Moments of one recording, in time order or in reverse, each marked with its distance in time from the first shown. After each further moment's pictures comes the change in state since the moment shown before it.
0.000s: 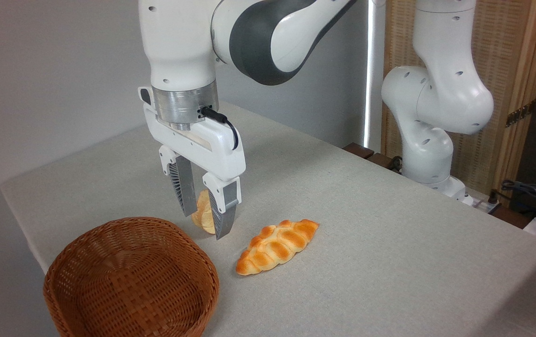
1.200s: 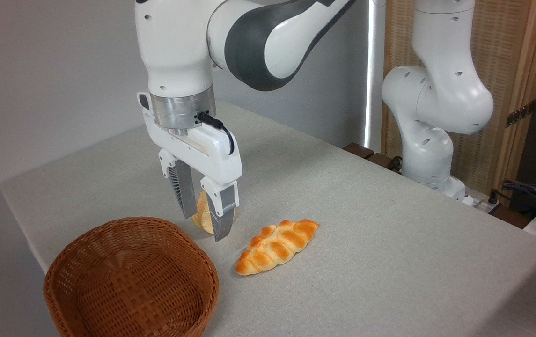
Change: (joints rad) arm -0.007 0.017 -0.004 0.000 0.000 0.001 0.003
